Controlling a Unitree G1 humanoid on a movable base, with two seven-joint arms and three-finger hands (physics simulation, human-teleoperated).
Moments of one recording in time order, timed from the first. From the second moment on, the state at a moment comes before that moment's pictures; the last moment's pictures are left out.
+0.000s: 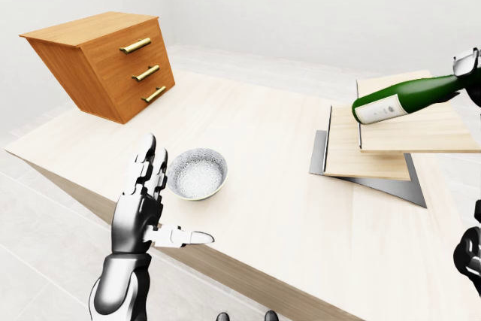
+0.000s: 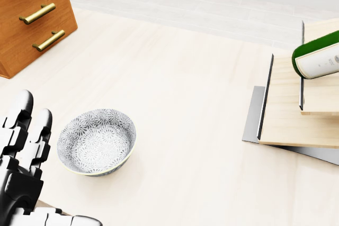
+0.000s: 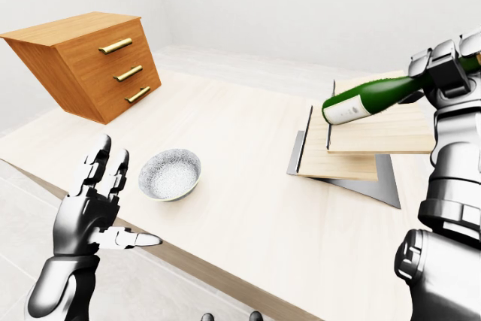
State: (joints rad) left arm 0.28 -0.02 0.14 -0.64 -0.10 0.09 -0.27; right arm -0.81 -0.82 -0.40 0.72 0.97 0.09 0.19
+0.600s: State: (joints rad) left arm 0.29 -0.02 0.14 -0.63 -0.10 0.09 -0.27; right arm -0.96 -0.84 -0.41 0.95 0.85 0.09 0.33
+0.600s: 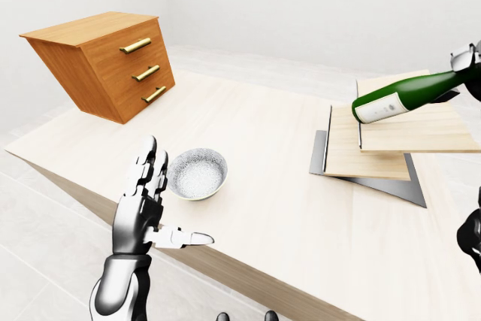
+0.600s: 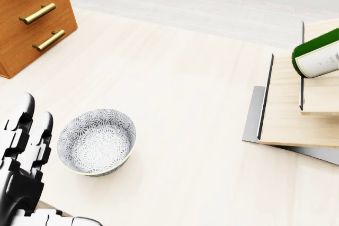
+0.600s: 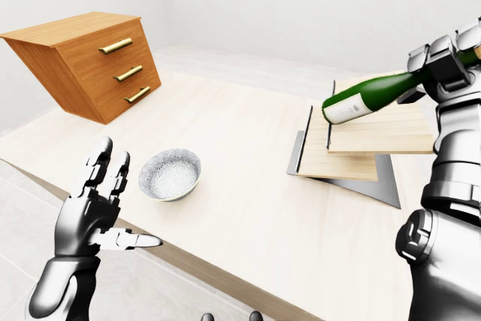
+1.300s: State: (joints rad) left arm 0.29 -0.02 0.13 -0.63 -0.09 0.09 -0.27; right arm -1.03 -0.88 -0.52 1.17 0.81 0.09 0.38
